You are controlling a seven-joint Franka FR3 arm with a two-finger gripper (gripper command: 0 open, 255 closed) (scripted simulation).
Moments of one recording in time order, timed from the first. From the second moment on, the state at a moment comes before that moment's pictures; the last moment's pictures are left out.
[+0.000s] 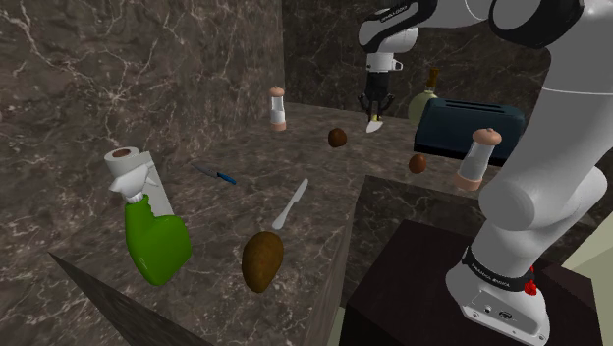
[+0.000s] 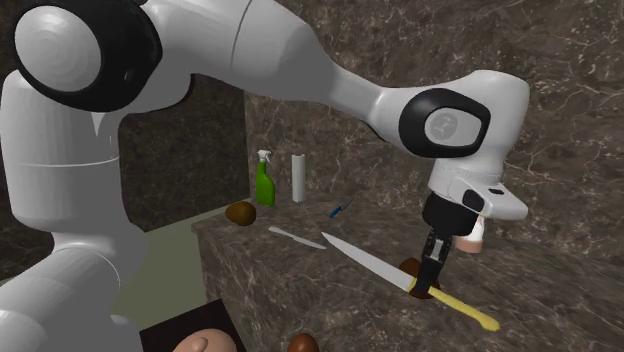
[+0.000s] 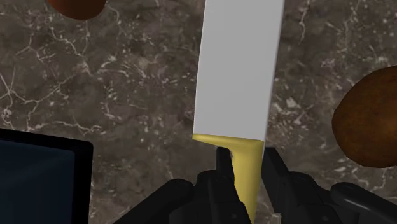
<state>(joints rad) -0.51 0.14 -0.02 -1.82 0.05 1.78 0.62</state>
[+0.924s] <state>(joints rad) -0.51 0.20 -0.02 -1.93 0.06 1.95 0.61</state>
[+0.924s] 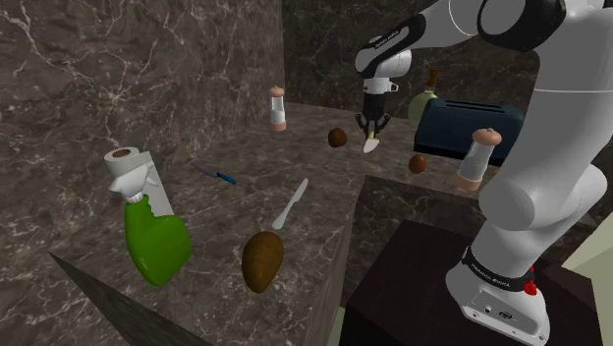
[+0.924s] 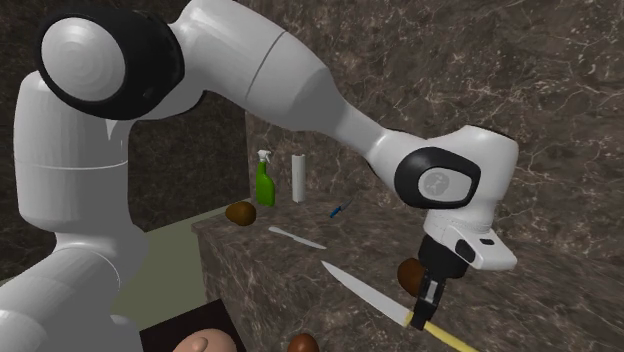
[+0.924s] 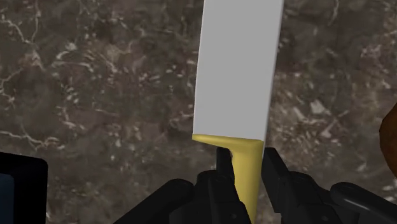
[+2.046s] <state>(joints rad) -0.51 0.22 -0.02 -1.95 0.06 1.99 0.60</state>
